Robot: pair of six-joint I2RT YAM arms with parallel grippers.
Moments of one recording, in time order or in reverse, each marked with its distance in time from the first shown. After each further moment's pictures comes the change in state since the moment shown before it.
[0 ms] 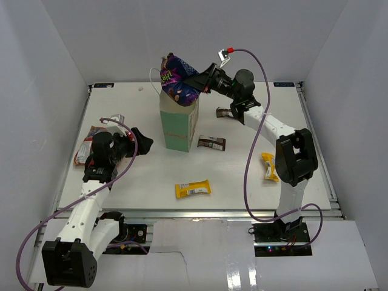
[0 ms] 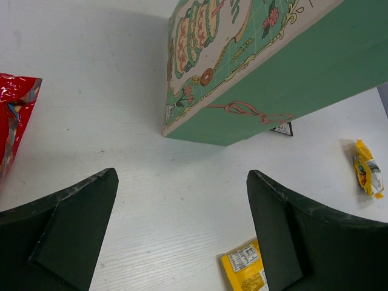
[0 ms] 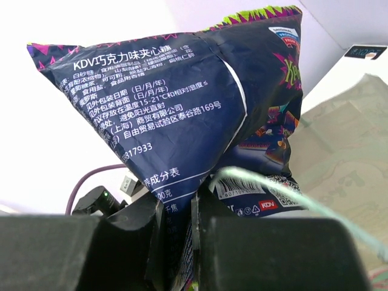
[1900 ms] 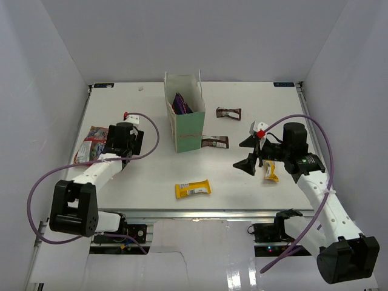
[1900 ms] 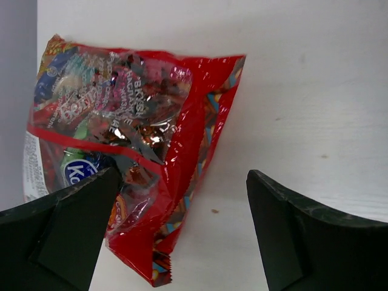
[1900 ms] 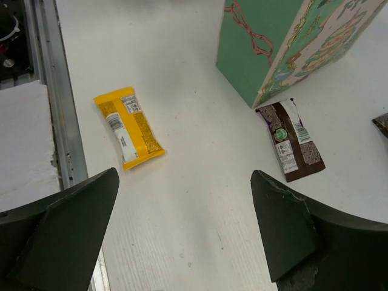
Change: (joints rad) left arm -0.096 0.435 0.138 -0.006 -0.697 0.510; right arm -0.238 -1.004 -0.771 -1.075 -0.273 -1.588
